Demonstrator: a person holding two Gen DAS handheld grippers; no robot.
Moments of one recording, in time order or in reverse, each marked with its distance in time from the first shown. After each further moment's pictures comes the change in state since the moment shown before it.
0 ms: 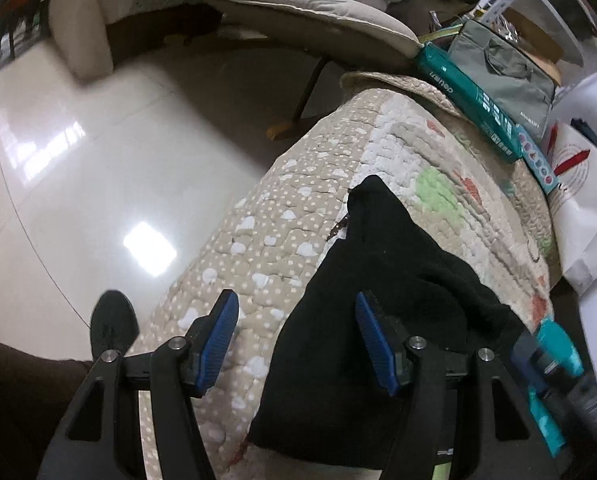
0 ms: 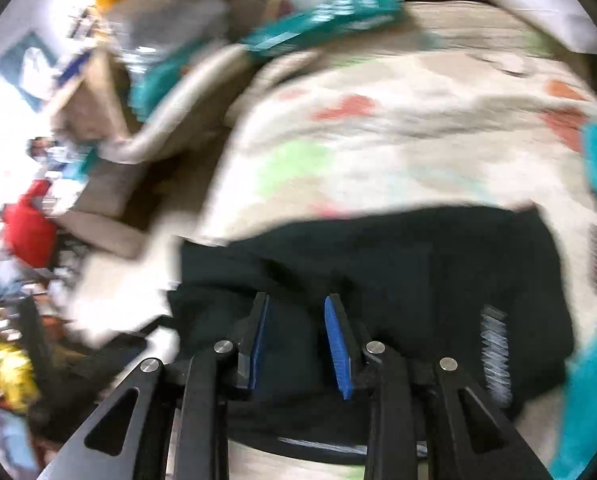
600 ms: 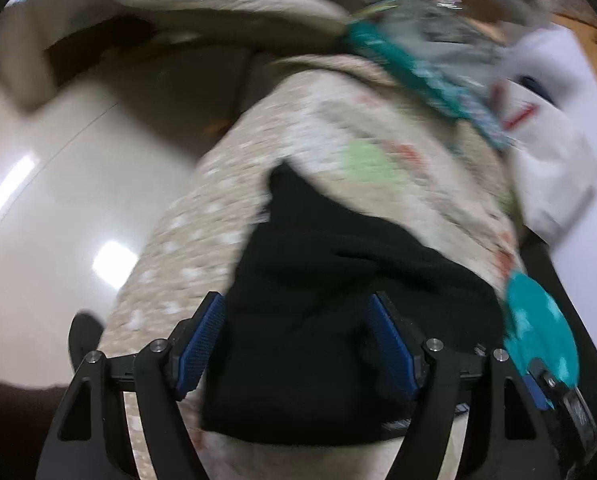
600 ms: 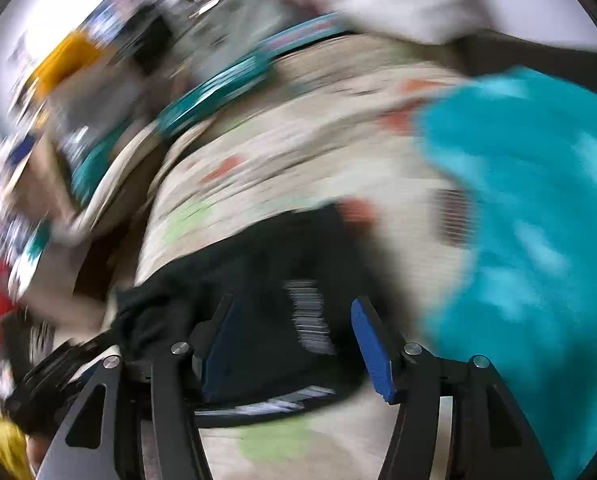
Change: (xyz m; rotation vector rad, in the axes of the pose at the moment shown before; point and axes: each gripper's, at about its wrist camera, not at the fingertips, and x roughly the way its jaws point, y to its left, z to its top) left arm -0.024 -0.037 -0.012 0.197 0.025 -0.184; right arm -0.141 -0.108 -0.073 0.331 -0.284 -0.318
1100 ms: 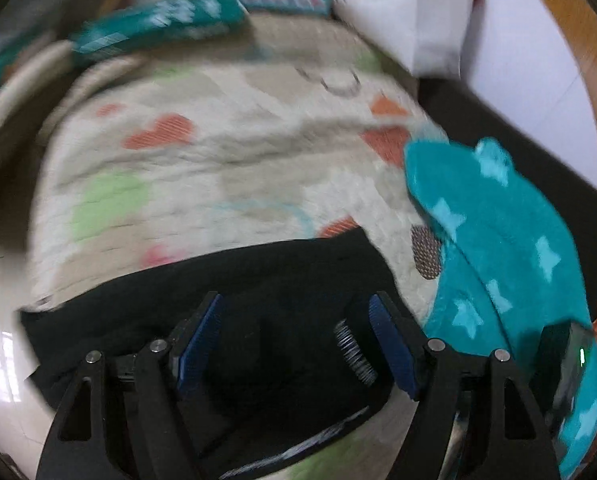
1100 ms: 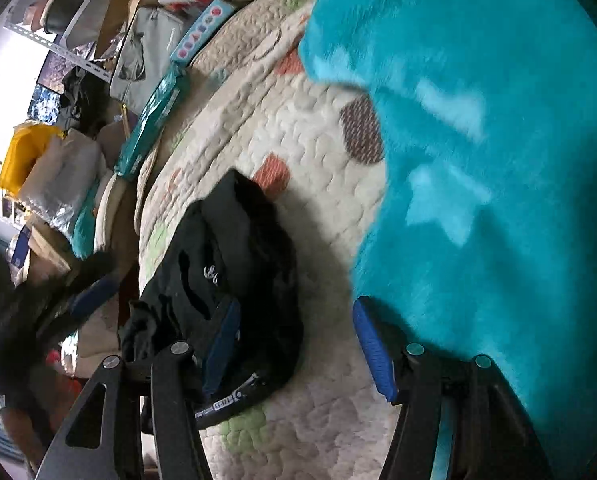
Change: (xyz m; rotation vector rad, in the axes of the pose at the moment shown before) left arm 0.086 -0.233 0.004 0.588 0.286 -0.087; right arm 0.037 -0.056 -0.020 0.240 0.119 0.139
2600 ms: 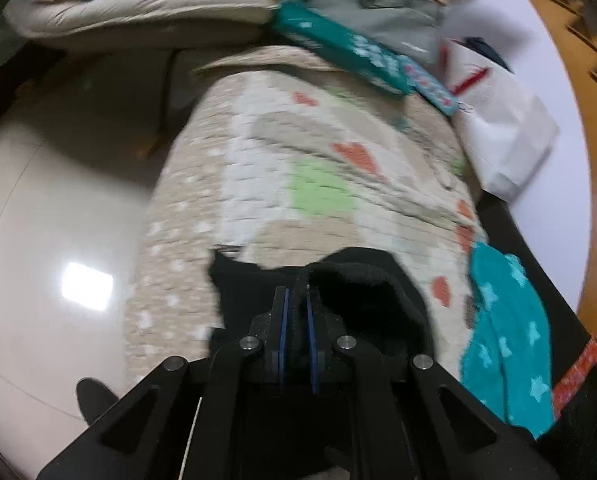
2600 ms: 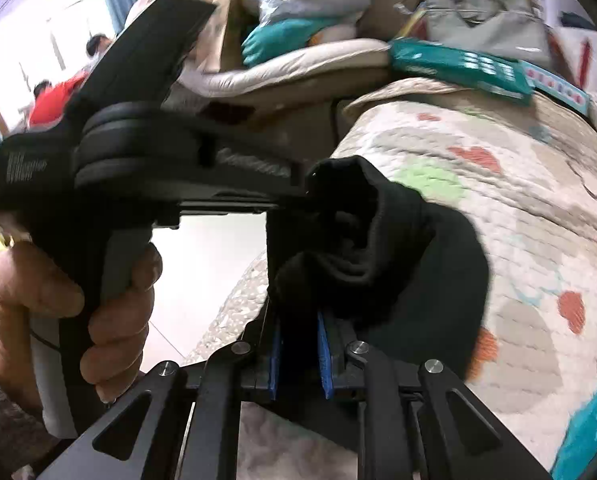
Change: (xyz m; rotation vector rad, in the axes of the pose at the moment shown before) left arm -0.082 0.237 -0.084 -0.430 -0.163 -0.057; right arm 0.101 0.293 -0.157 -1.014 0.201 -0.005
